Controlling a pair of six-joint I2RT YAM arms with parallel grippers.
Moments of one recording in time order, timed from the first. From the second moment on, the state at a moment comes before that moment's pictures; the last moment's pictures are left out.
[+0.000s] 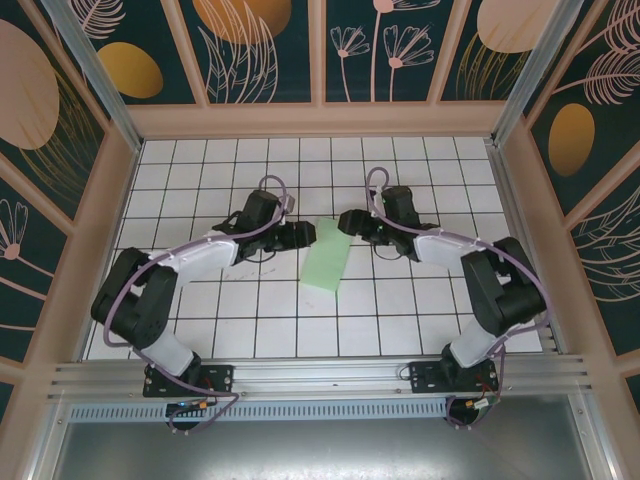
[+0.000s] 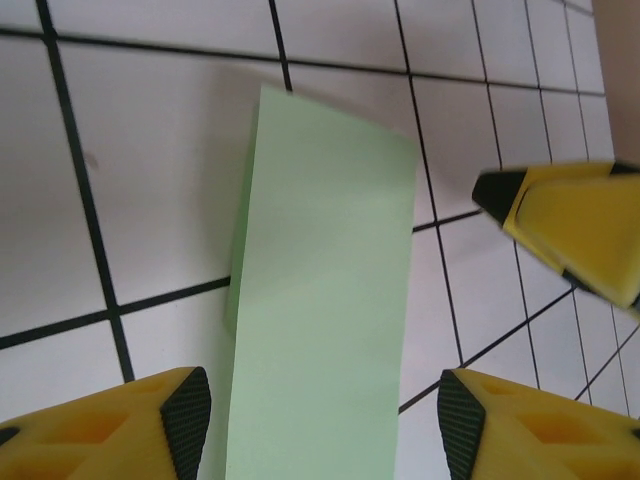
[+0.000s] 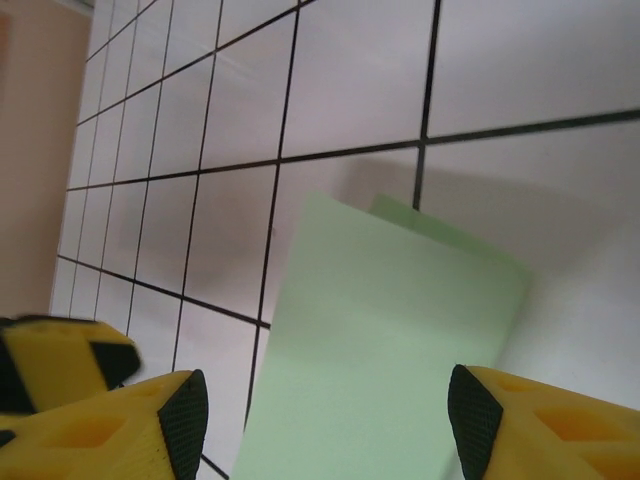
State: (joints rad) left arm -0.54 1.63 0.90 -0.05 0.39 -0.66; right arm 0.44 1.65 0.83 0.15 -0.44 0.66
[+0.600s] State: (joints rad) left arm -0.54 1.76 0.87 0.03 0.47 -0.68; right arm 0.44 1.82 0.89 0.17 -0.47 0.64
